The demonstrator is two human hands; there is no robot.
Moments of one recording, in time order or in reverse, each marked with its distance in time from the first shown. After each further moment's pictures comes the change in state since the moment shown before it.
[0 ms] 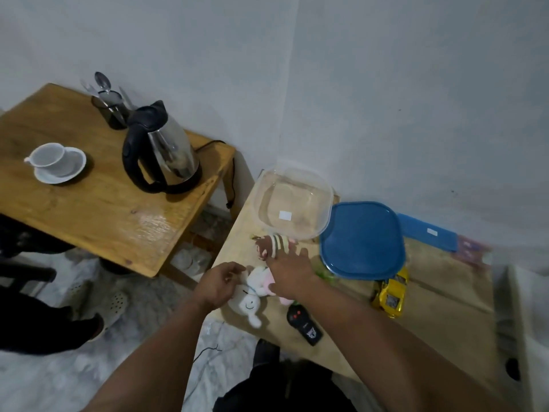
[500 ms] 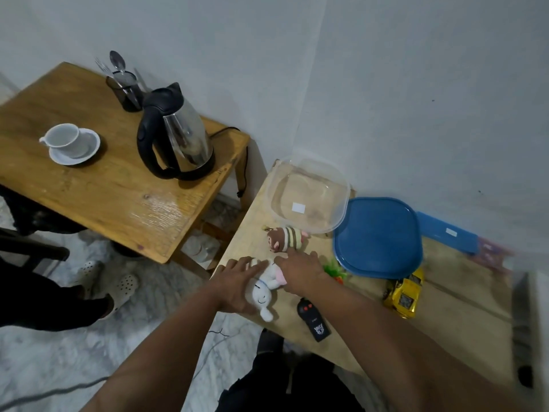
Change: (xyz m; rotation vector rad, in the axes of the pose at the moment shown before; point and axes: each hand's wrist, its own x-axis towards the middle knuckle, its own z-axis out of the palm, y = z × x) left_hand 0.001 -0.010 0.006 0.651 -0.302 0.191; right_hand 0.010 -0.003 0.017 0.038 -0.062 -0.013
